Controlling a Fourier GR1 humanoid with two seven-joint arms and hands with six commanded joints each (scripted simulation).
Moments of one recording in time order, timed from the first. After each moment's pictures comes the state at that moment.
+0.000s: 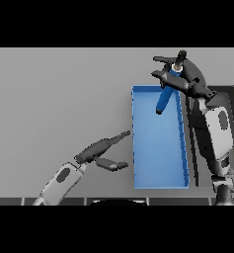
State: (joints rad) left arm -0.23 0.21 -0.58 -1.61 -0.03 -0.26 0.09; right arm -0.79 -0.47 0.06 -1.42 -0.72 0.06 0.55
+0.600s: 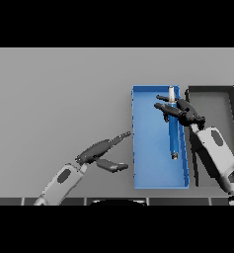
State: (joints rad) left arm -0.22 0.21 -0.59 -1.61 -0.03 -0.26 0.09; right arm -0.55 -0.64 0.42 -1.35 -0.86 -0.12 0.61
